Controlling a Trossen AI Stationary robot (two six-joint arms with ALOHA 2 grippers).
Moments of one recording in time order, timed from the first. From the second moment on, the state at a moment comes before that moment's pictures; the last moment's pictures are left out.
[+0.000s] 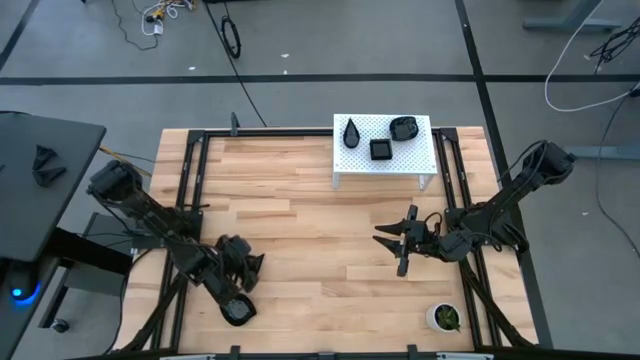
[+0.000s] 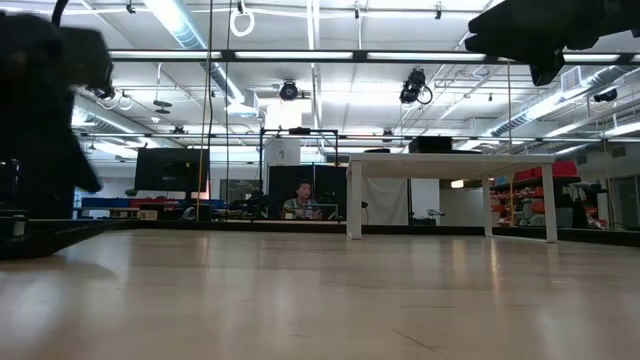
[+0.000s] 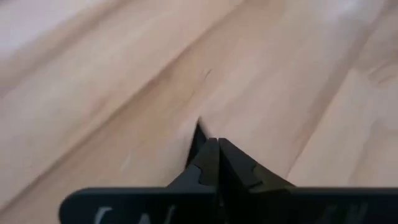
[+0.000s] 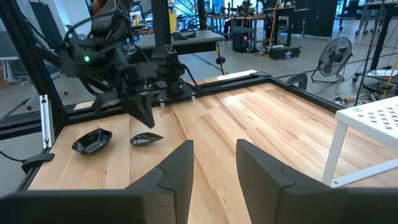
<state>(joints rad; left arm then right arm) -0.78 1.41 0.63 -0.45 -0.69 -1.44 0.67 1.13 0.41 0.55 0.92 0.25</state>
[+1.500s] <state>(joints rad) -0.73 1.38 0.52 -0.35 -0.50 -1.30 0.67 1.13 0.41 0.53 0.92 0.27</state>
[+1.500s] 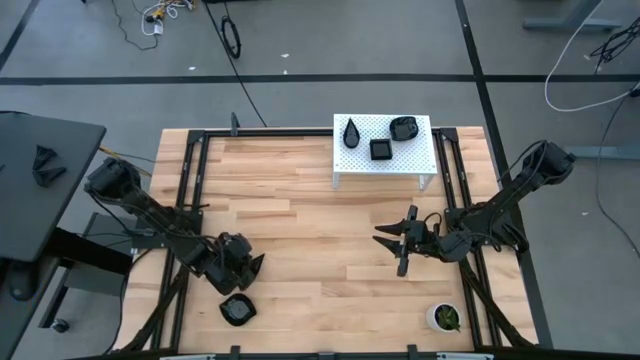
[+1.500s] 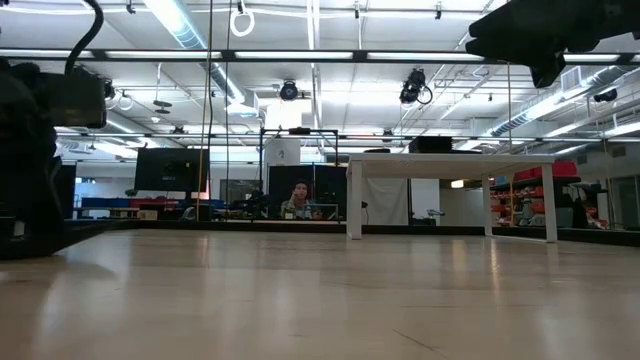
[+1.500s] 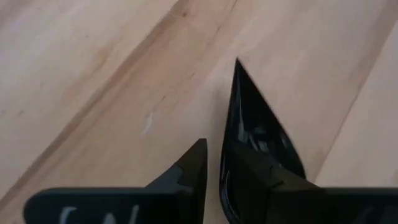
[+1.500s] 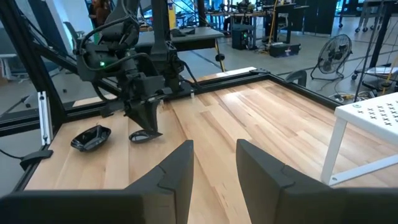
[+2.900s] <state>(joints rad) -0.15 1.46 0.99 0.06 -0.59 -0.47 0.65 1.13 0.41 0.50 0.95 0.34</state>
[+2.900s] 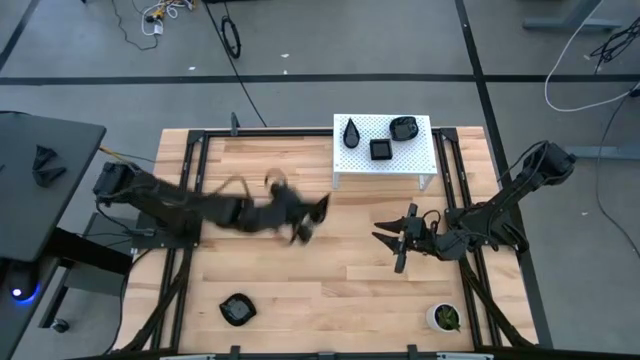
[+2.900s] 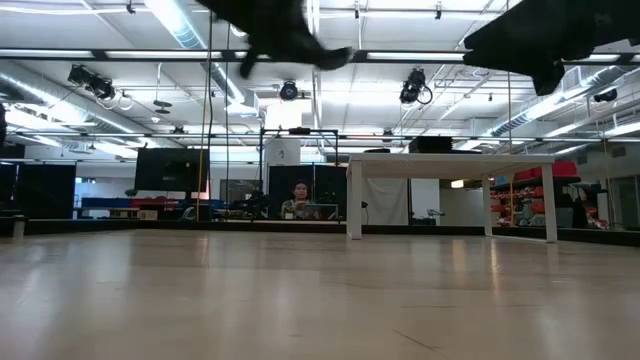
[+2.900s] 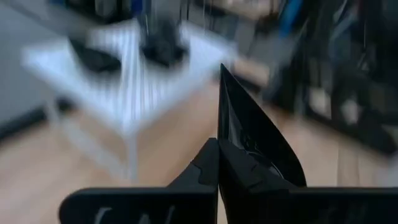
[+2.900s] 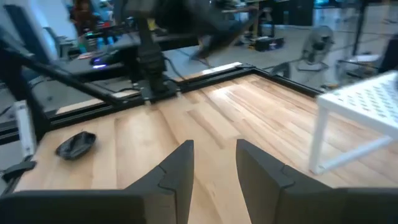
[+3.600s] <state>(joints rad) 0.32 2.02 1.62 -0.05 -0.49 -0.53 0.84 1.13 0.41 0.32 1.17 0.54</state>
